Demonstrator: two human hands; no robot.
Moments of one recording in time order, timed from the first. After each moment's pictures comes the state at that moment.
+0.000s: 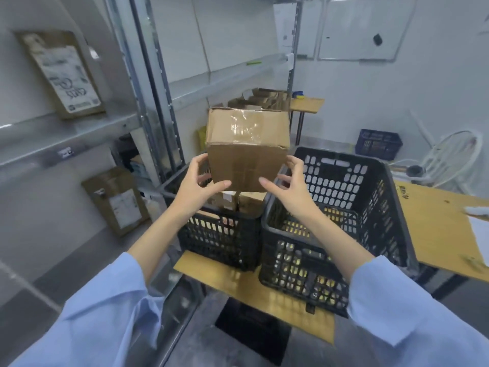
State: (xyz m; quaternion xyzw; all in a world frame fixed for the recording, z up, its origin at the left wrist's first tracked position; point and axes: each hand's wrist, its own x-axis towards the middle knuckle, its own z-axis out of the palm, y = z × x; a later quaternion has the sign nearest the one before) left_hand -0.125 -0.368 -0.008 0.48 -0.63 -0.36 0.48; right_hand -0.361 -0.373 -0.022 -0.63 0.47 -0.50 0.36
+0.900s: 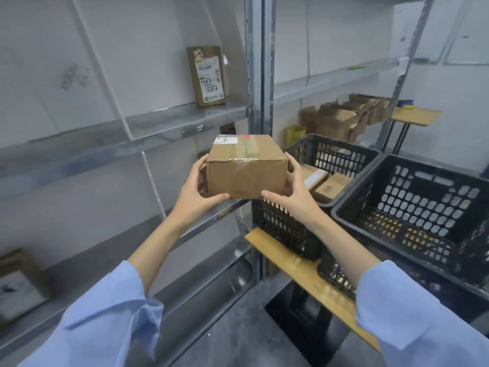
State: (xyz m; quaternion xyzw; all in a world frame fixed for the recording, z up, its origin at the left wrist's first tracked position) left_hand -0.021 -0.177 0.004 0.61 -0.57 -0.21 0.52; right_hand -0.251 -0.282 -0.013 -0.73 0.29 -0.38 0.49
